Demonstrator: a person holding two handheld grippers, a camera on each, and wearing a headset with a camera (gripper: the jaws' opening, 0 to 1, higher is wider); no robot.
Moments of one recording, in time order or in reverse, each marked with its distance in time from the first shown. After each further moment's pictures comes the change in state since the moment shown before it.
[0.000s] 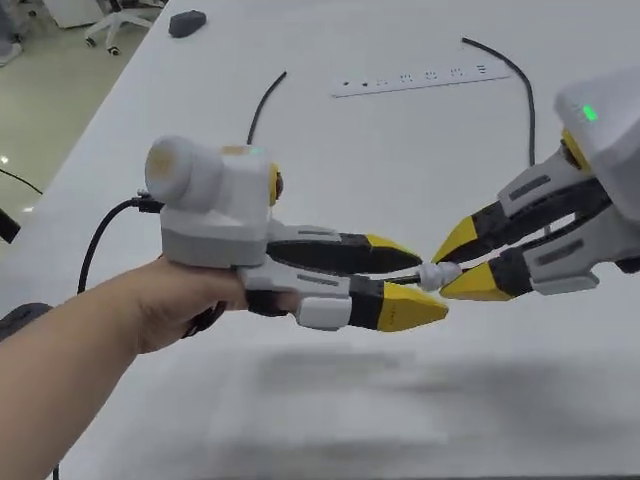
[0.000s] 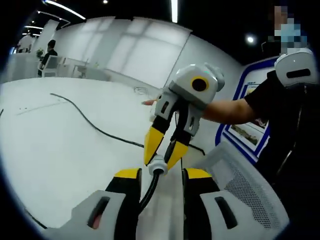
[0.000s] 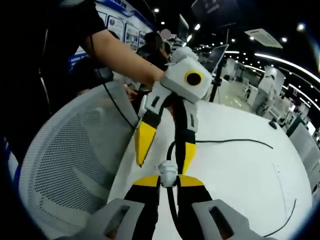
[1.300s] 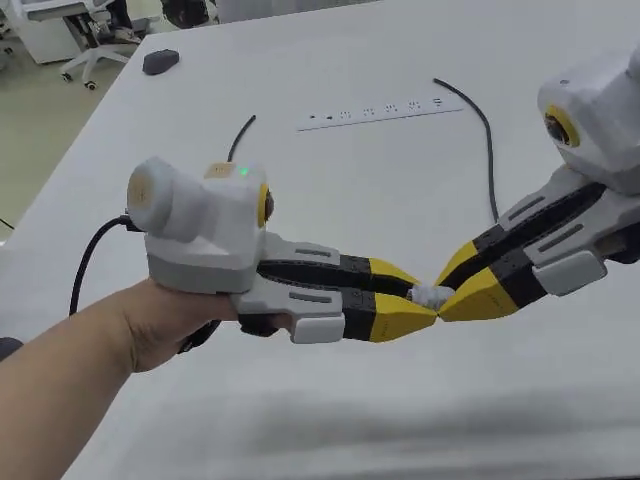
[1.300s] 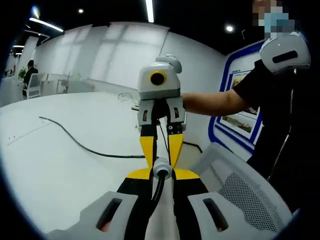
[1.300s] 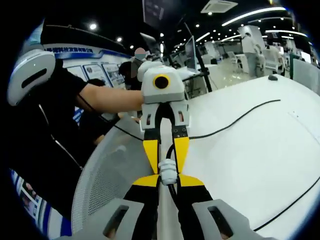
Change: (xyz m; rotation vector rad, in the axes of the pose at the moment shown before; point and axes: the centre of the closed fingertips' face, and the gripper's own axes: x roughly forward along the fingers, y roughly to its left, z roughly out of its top) left arm 0.018 -0.030 0.019 0.157 -0.004 -0.073; right arm -0.031 0.023 0.005 0.467 -0.095 0.166
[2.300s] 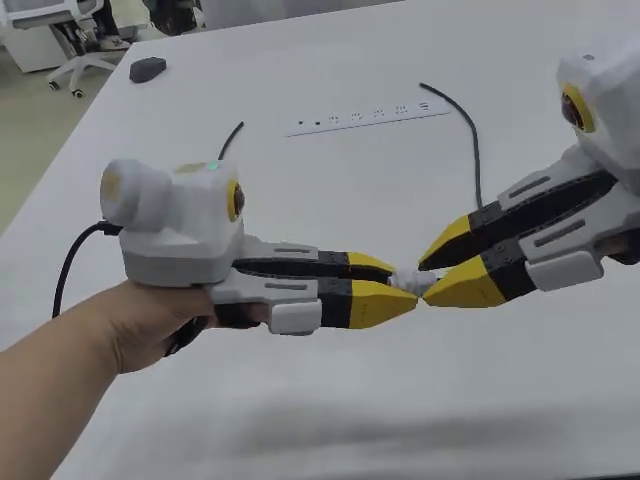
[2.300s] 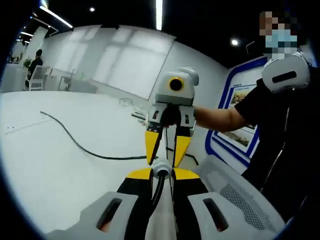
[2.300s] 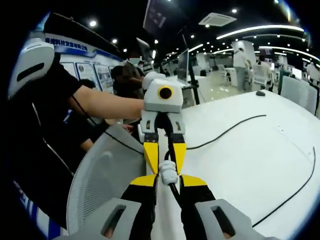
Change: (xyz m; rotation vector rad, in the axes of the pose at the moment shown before) left arm -0.006 0.001 0.018 -0.066 -0.087 -0.023; right arm -0.012 0.001 0.021 -0.023 -0.074 -0.094
